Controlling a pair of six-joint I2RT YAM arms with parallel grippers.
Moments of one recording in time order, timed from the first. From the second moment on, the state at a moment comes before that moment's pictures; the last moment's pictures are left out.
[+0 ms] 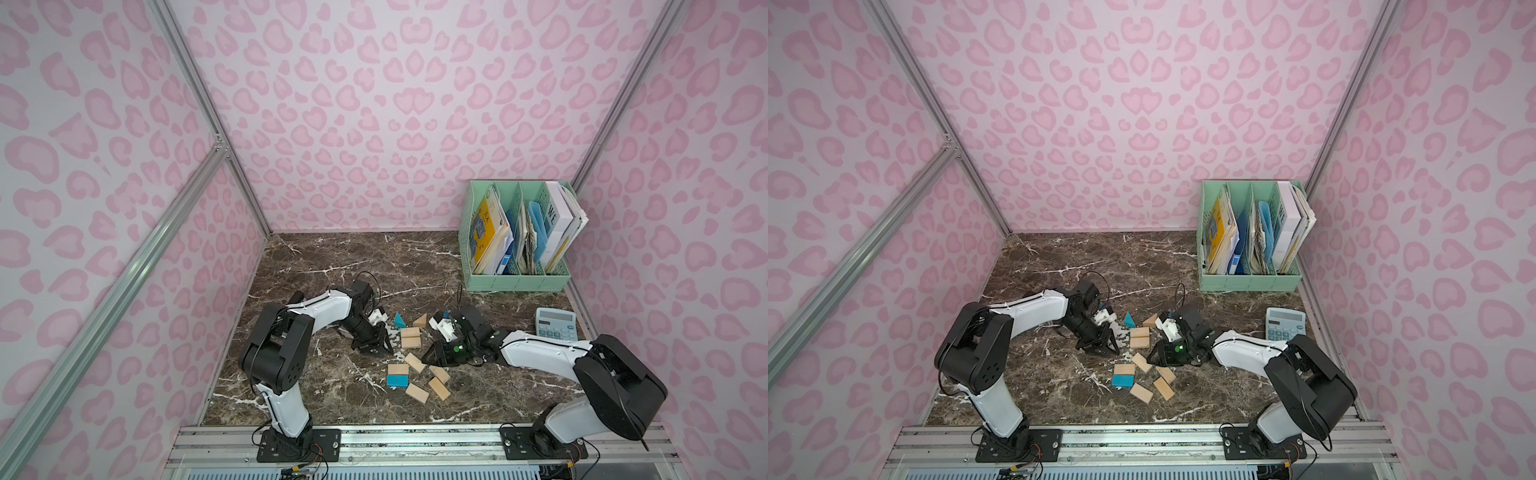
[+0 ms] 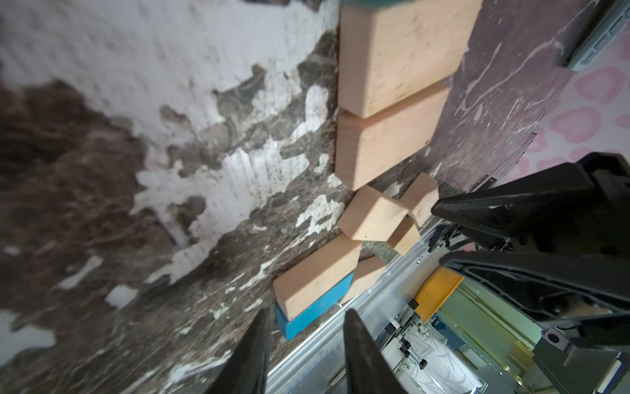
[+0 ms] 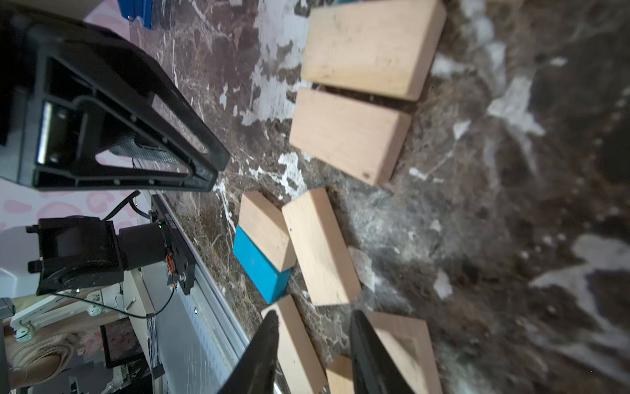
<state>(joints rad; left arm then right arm) -0.41 1.78 1.05 -0.87 0.71 -0.31 0.74 1.48 0.62 -0.09 -0.58 0.60</state>
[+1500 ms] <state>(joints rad) -0.31 1.80 1.11 -0.82 0.67 -0.39 0.59 1.80 0.92 -0.11 -0.57 0.54</state>
